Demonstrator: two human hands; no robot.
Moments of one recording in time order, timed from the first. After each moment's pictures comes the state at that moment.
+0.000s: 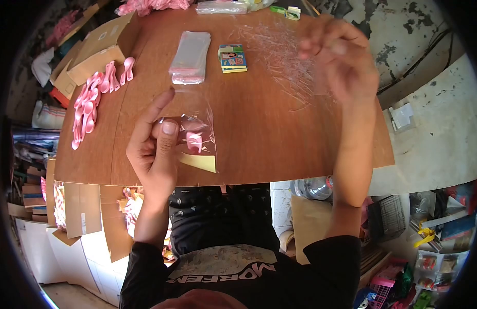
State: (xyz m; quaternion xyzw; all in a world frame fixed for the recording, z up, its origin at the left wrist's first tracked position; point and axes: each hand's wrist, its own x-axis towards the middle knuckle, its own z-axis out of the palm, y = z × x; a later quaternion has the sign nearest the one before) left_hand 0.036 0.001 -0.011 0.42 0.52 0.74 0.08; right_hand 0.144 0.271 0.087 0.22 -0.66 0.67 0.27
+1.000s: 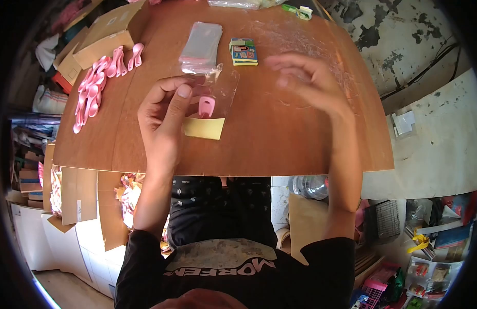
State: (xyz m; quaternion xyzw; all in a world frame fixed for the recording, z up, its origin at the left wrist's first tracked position) left_hand 0.028 0.017 -0.007 0.29 0.44 0.84 0.15; right_hand 0.135 0.256 0.038 0.00 -0.87 0.46 0.17
